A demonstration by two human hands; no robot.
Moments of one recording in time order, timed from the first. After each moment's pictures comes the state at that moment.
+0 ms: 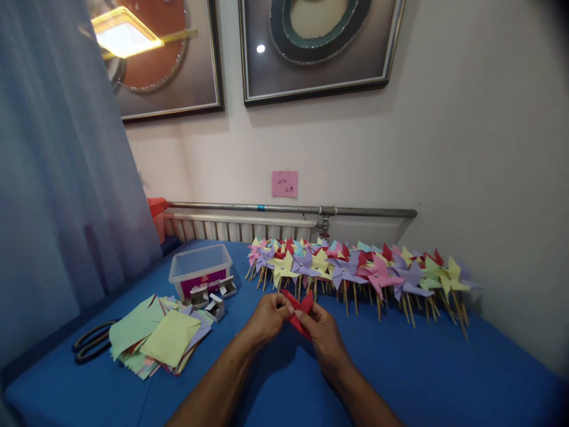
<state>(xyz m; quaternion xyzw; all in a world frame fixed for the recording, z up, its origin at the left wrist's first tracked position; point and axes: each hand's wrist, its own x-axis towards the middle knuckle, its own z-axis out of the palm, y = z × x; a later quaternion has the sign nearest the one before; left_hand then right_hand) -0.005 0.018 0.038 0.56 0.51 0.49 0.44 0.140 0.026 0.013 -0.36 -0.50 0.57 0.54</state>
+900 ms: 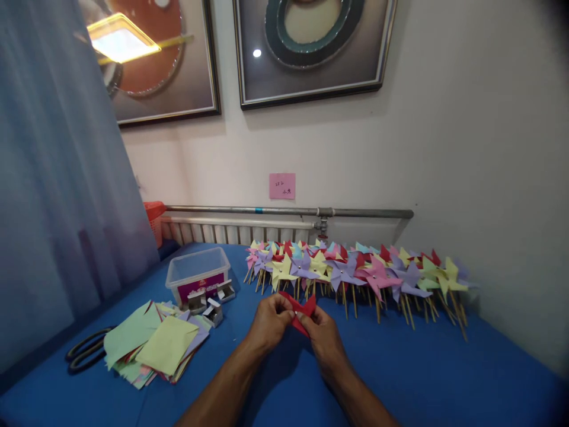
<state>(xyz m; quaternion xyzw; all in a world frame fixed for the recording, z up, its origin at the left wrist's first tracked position) 0.007 0.020 0.032 0.53 0.49 0.56 0.41 0.142 0.032 0.012 -0.38 -0.48 0.55 0.57</state>
